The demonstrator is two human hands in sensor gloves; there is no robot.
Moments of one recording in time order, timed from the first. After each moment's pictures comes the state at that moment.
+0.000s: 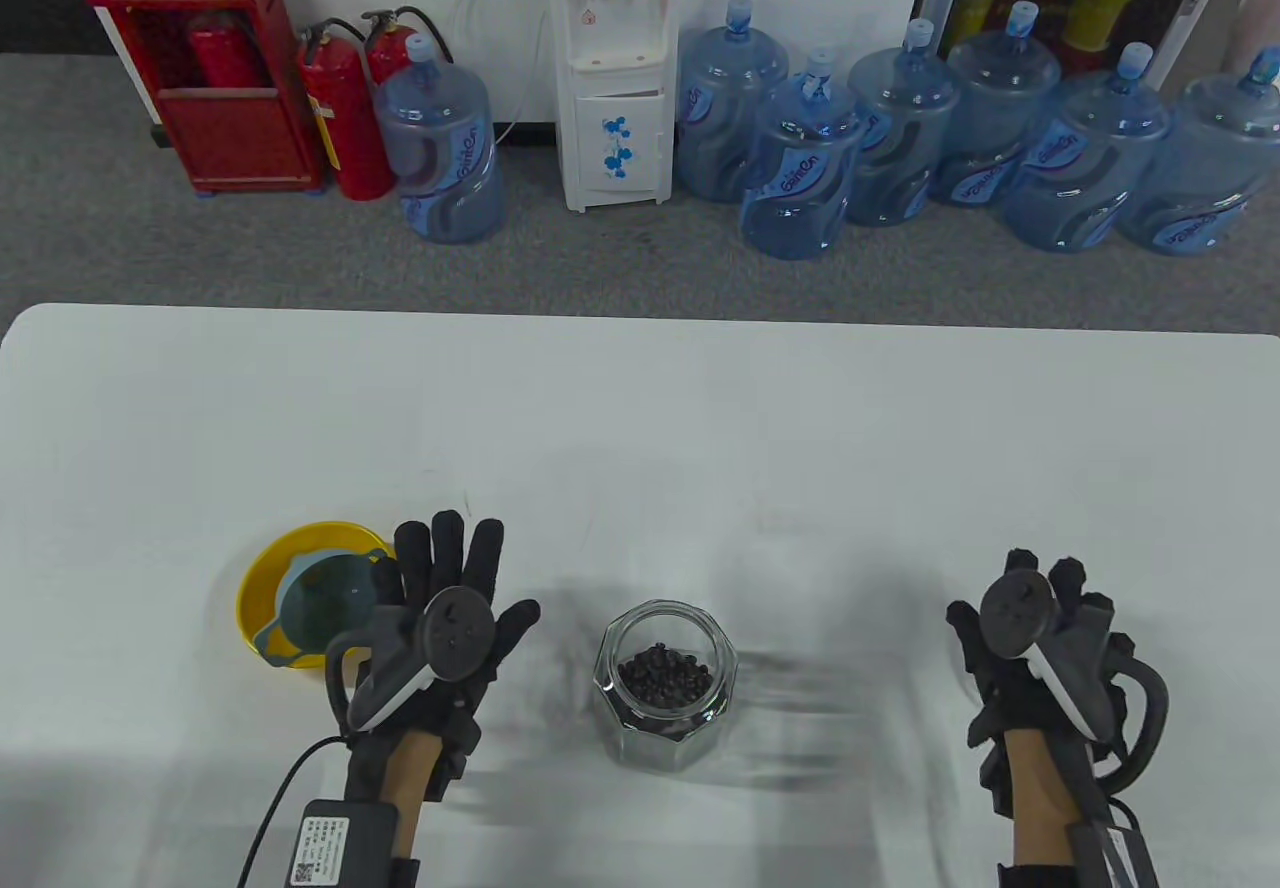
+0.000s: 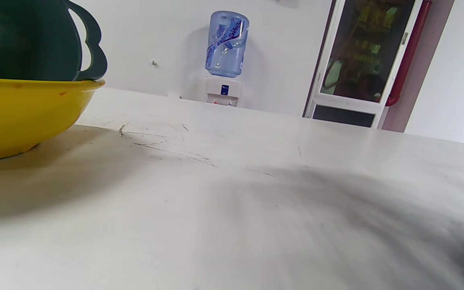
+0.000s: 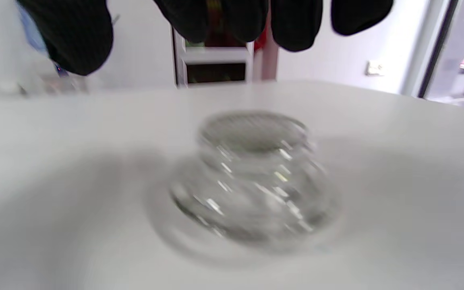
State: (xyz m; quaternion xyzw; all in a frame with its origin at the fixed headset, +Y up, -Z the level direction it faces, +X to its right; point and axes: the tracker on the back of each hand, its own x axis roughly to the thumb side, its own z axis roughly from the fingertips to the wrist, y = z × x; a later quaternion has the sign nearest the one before) left_hand -0.205 -0.712 -0.290 -0.03 -0.04 0.08 1.00; right_hand 0.299 -0.704 -0.273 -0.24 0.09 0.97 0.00
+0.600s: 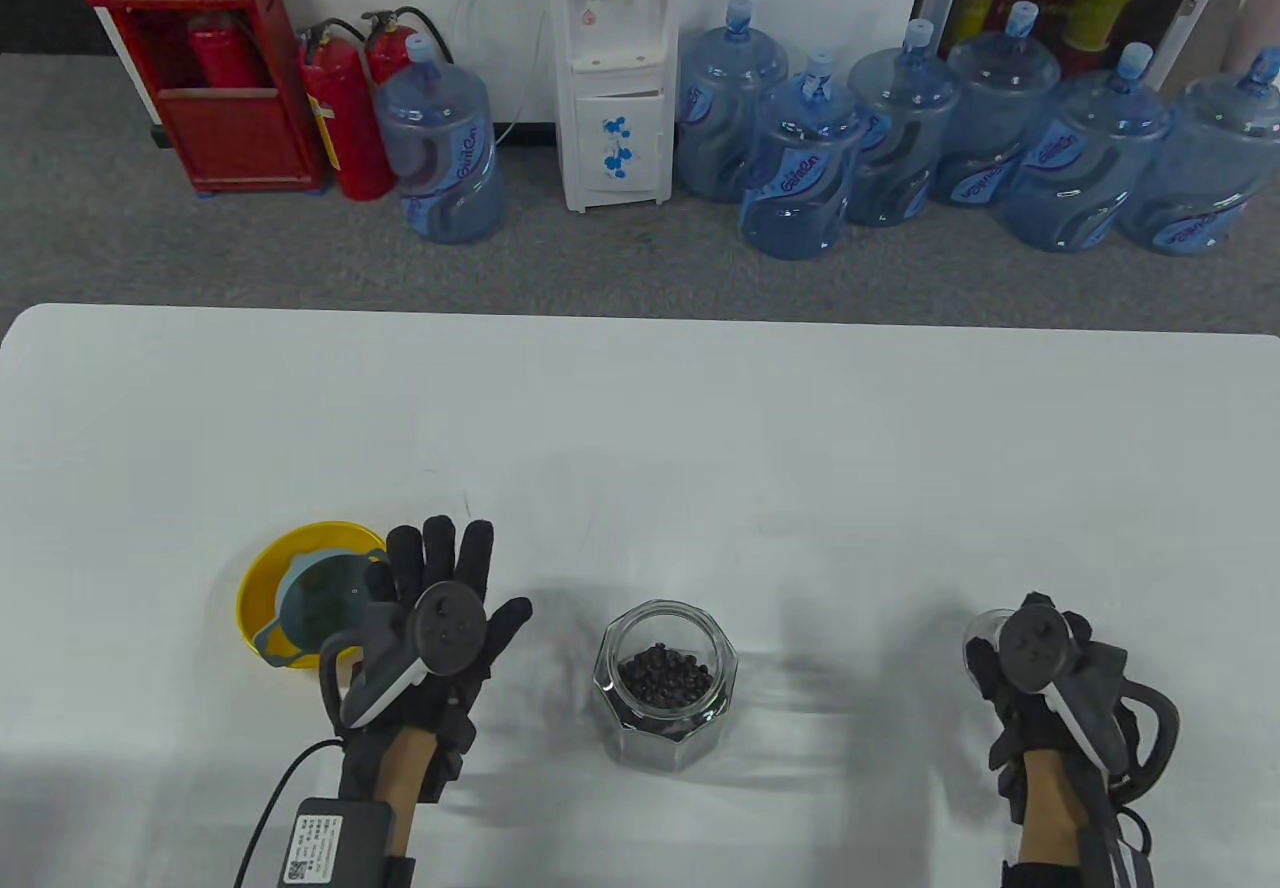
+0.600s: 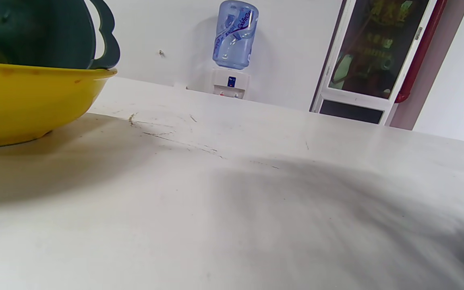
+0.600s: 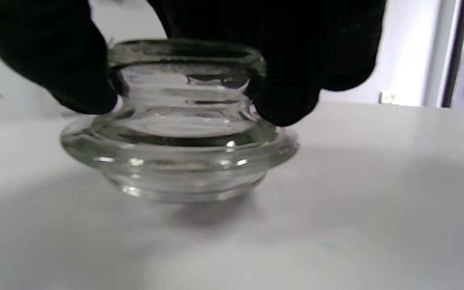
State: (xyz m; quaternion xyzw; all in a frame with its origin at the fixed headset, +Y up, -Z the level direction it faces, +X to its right) left_hand -0.210 -0.713 -0.291 -0.05 -0.03 0.09 0.99; right_hand 0.312 -0.721 -0.265 -0.19 -0.05 0.98 0.04
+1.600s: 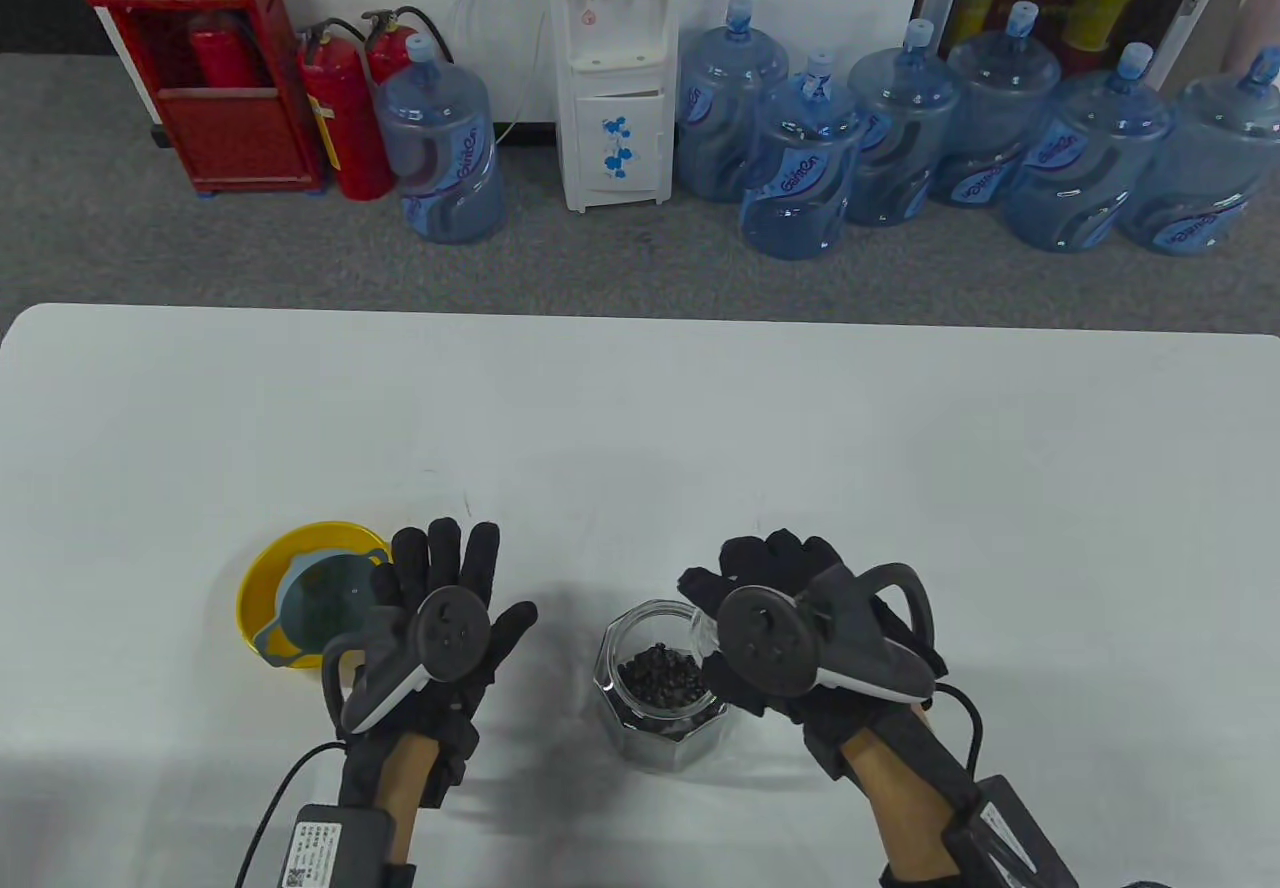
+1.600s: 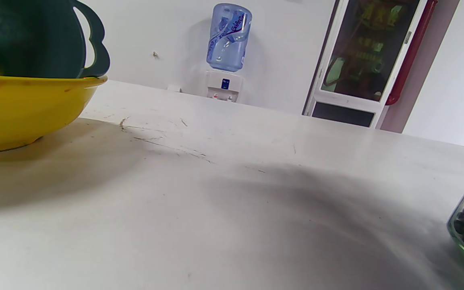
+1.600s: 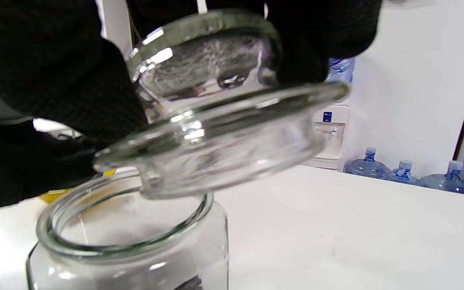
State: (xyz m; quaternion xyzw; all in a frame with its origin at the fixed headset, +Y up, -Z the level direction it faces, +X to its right) left_hand -0.207 -0.710 -0.288 -0.04 -0.04 0.09 0.99; right_hand 0.075 -0.575 -0.251 0.25 -0.01 0.97 0.00
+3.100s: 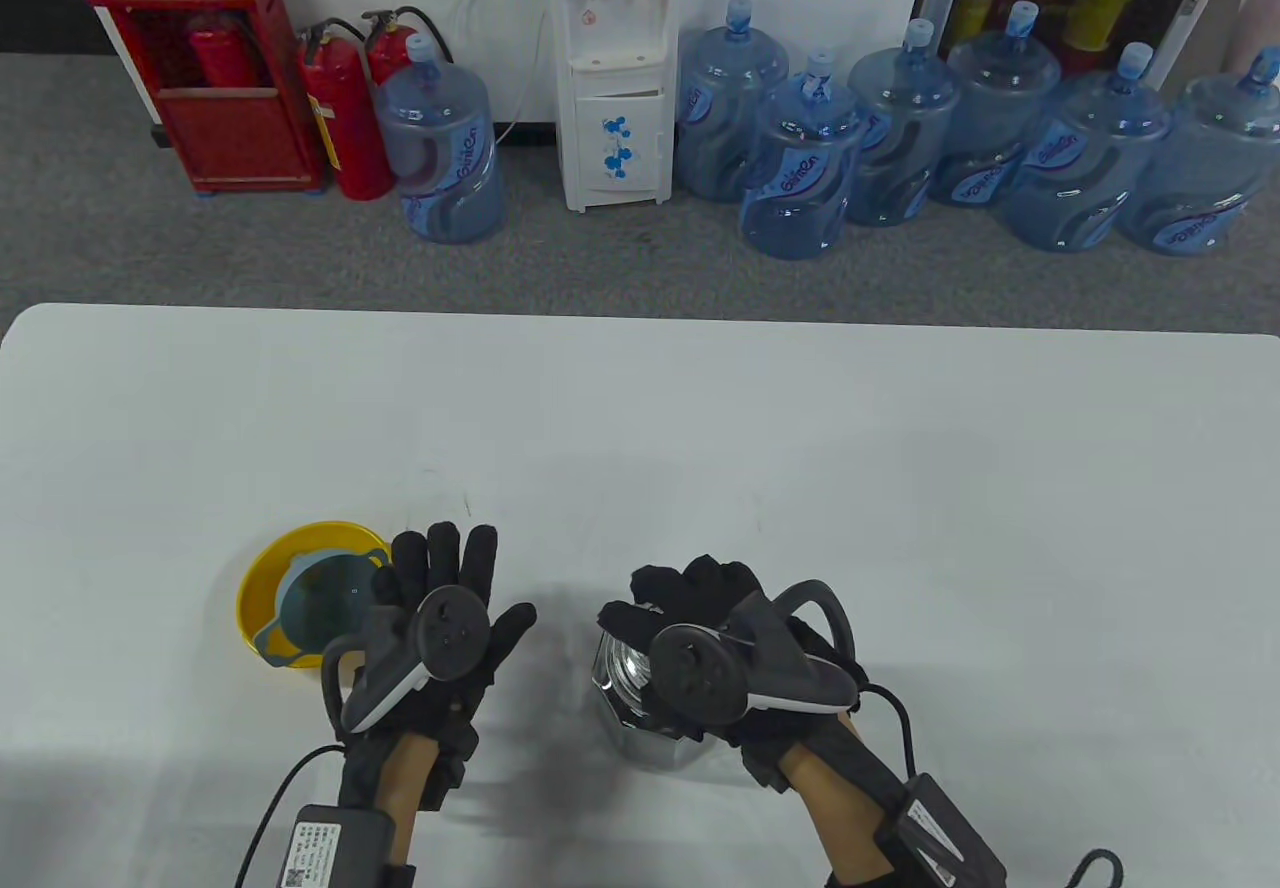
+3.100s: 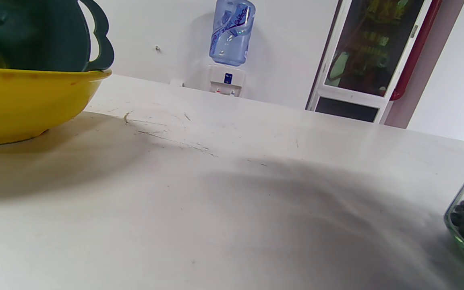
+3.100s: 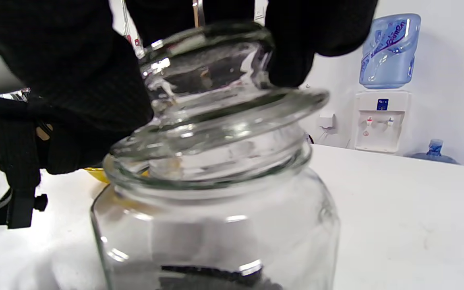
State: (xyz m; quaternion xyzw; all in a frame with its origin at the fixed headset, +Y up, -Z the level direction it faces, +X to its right) left_hand -0.207 -0.712 -0.287 -0.05 -0.04 0.09 0.99; right_hand 0.046 -0.608 -0.249 0.32 0.00 0.95 0.04
